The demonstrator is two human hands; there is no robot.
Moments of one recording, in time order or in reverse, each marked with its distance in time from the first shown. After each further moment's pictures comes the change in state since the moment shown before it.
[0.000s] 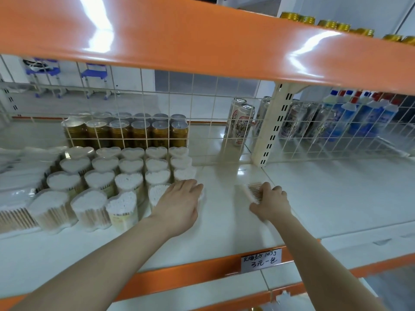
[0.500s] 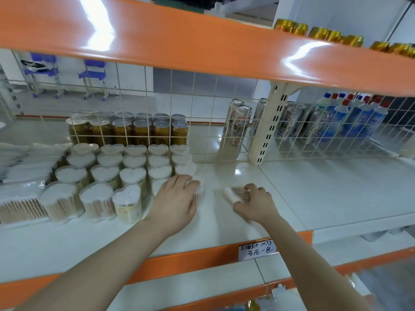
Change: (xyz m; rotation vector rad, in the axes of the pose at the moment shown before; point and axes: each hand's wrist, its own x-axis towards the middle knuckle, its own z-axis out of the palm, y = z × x) left_hand -0.023 0.009 -0.019 -0.040 0.069 -0.068; right_hand -0.040 -0.024 -0.003 0.184 -0.038 -0.101
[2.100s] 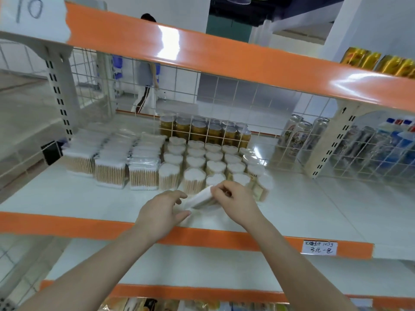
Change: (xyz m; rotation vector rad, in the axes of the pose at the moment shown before) left_hand -0.159 -0.110 -0.083 -0.245 -0.015 -0.491; right_hand -0.125 -0.209 0.044 0.443 -0.061 -0.500
